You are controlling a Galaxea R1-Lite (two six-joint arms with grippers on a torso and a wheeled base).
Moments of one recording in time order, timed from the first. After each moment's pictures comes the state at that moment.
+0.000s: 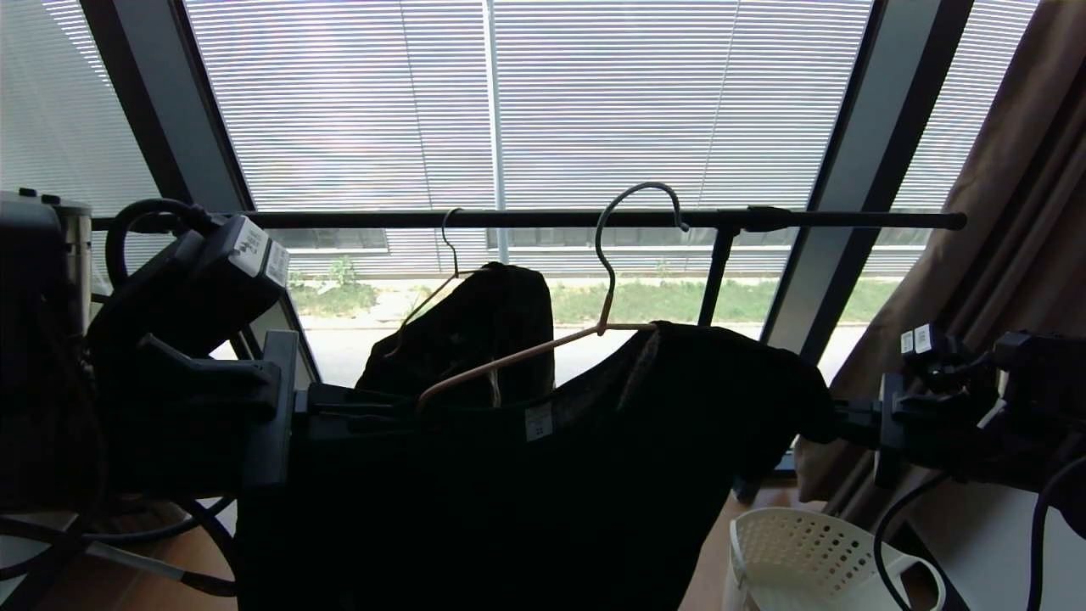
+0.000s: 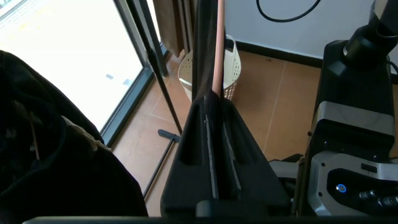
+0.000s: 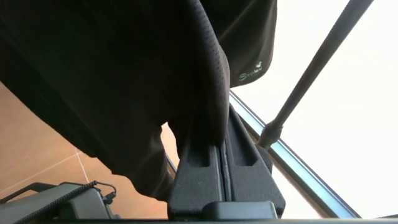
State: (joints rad) left arm -0.47 1.31 -0.83 -0.06 -0.63 0.37; right arm -0.10 1.80 -0.52 -0.81 0.98 -0.38
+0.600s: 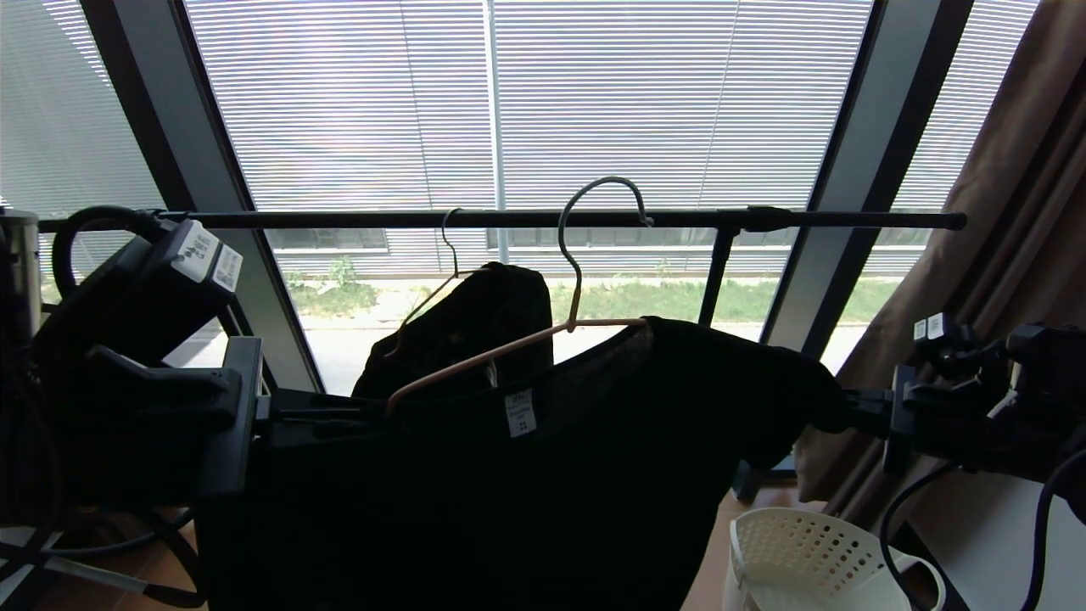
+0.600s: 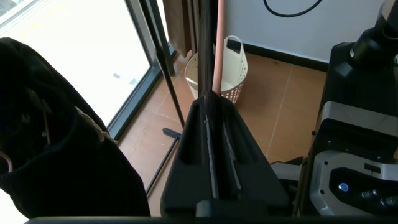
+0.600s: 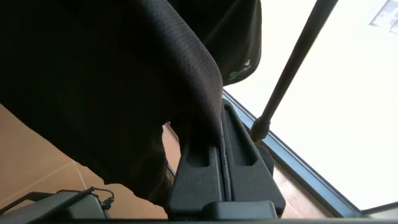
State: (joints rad) left arm -0.41 1.27 -0.79 -0.06 -0.65 0.37; right arm -0.14 1.81 -0.55 -0.81 0.98 -0.34
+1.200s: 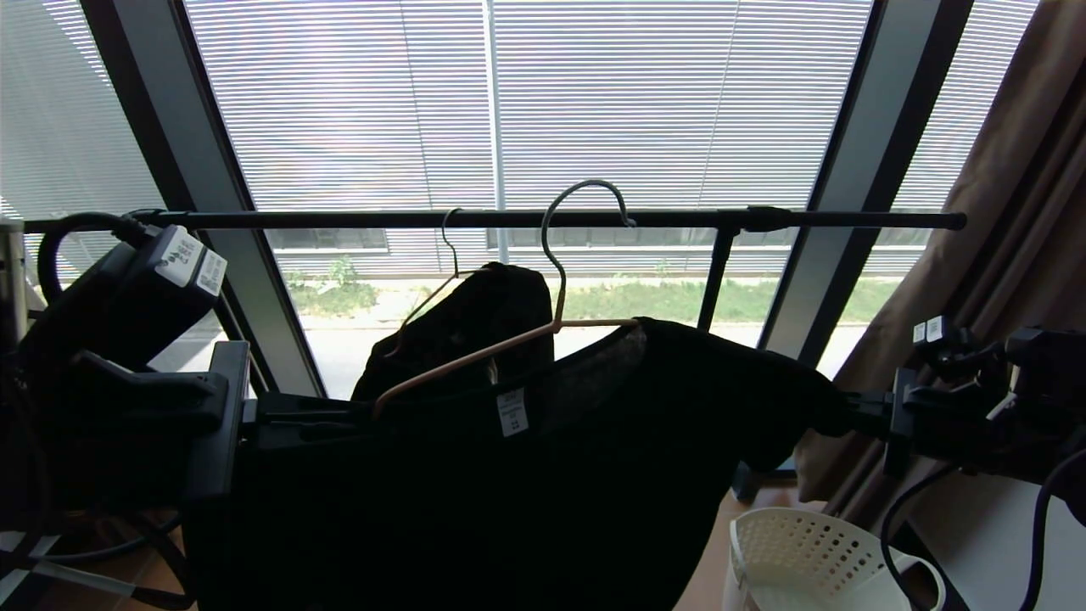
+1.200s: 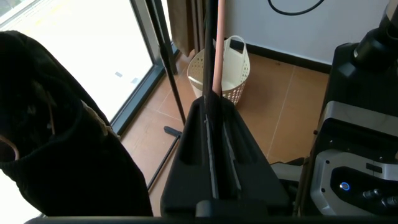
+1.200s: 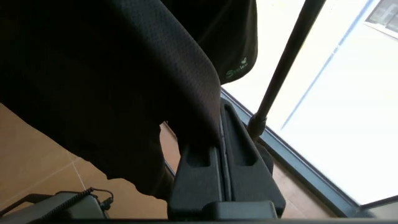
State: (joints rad) left arm -0.38 1.25 -0.77 -0.07 -0.67 0.37; right arm -0.15 1.82 -0.55 -0.81 0.97 -0.34
